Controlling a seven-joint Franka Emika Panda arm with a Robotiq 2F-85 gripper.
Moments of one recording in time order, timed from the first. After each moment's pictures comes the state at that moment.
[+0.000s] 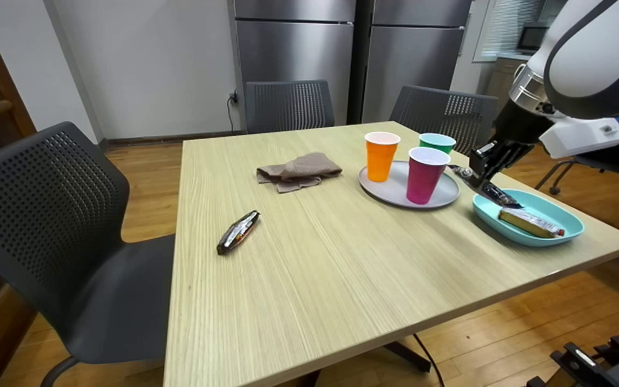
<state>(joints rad) -0.18 0.20 0.01 -2.64 -0.11 3.16 -0.14</state>
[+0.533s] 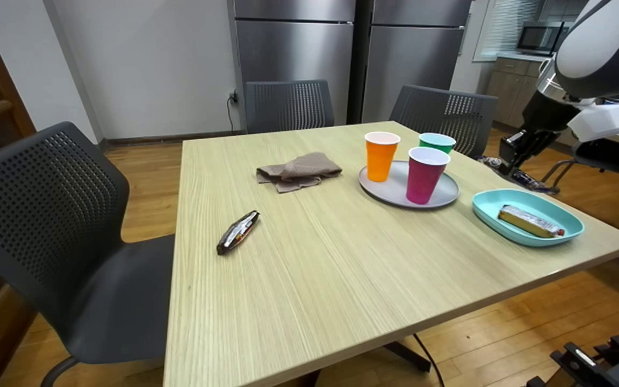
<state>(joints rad) -0.40 0.25 0.06 -2.51 -0.10 3.06 -0.31</state>
